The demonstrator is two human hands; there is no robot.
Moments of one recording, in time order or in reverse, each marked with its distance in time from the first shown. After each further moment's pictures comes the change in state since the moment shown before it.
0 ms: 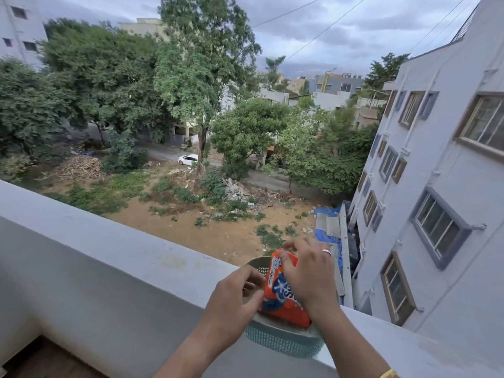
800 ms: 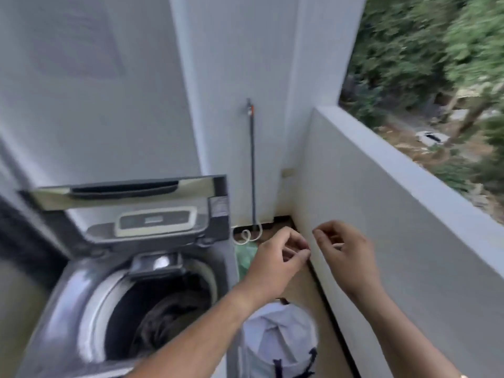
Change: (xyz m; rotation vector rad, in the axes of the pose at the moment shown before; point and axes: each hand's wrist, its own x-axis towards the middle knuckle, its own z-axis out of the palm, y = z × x) left_hand -0.395 -0.116 -0.284 -0.106 0.749 -0.545; right_hand -0.292 -0.396 0.132 0.725 -0.767 -0.524
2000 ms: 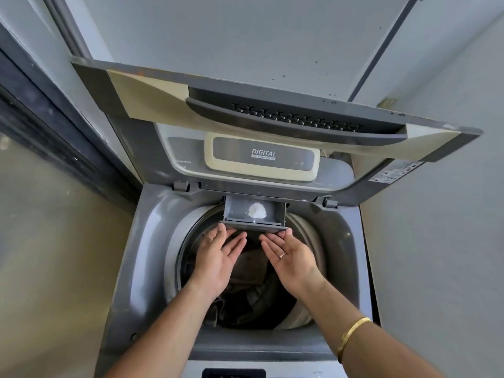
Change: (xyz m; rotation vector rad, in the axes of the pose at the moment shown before) left_hand -0.073 -0.361 -0.292 -1.261 0.752 -0.730; right_hand -0.052 0.001 0.482 1.115 -0.246 1.240
